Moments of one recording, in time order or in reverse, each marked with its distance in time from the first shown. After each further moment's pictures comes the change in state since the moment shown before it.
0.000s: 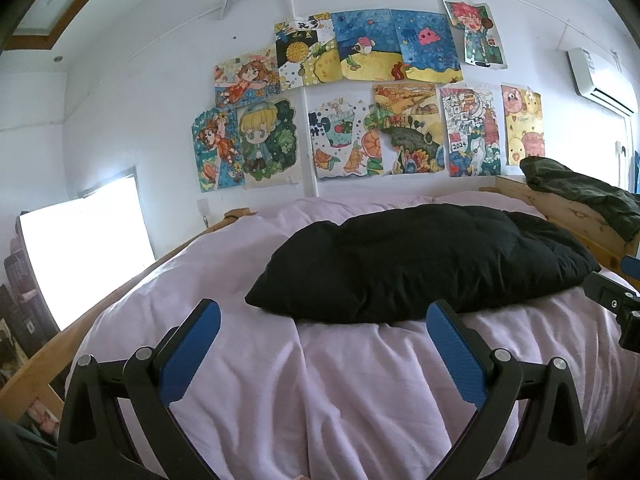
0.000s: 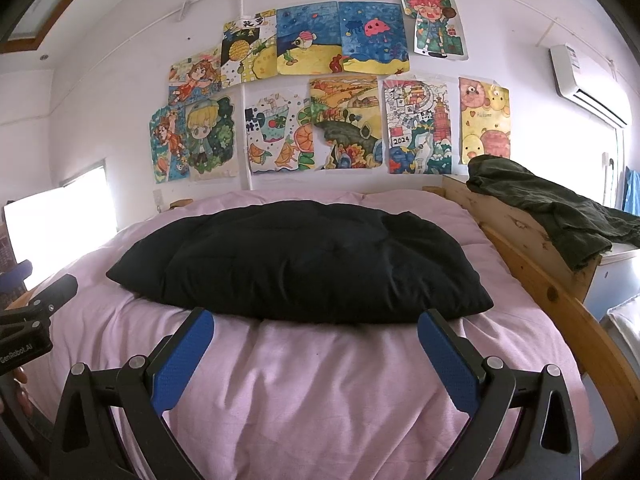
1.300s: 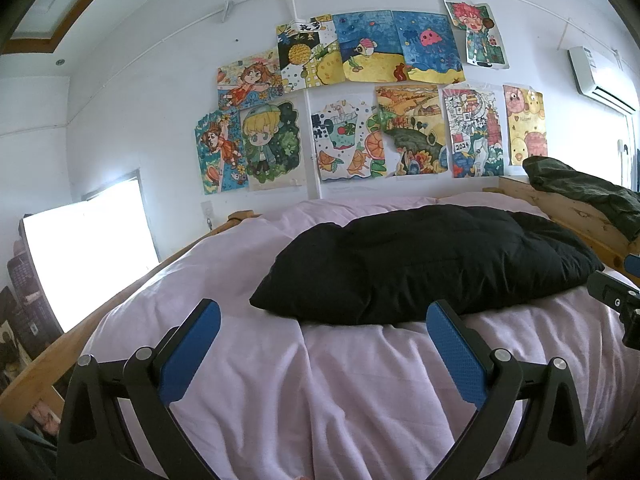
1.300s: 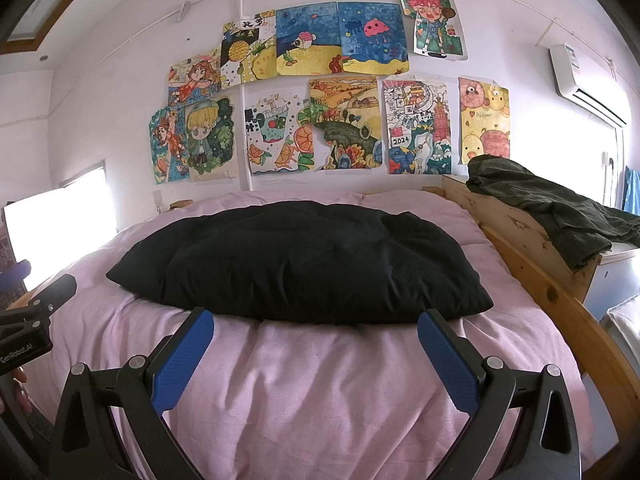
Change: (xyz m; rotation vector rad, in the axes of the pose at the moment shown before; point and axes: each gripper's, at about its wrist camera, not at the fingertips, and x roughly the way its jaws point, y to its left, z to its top) left arm 0.003 0.010 -0.001 0.008 -0.006 -0.004; right arm 0.001 0.000 -0.001 0.001 -0.001 0.000
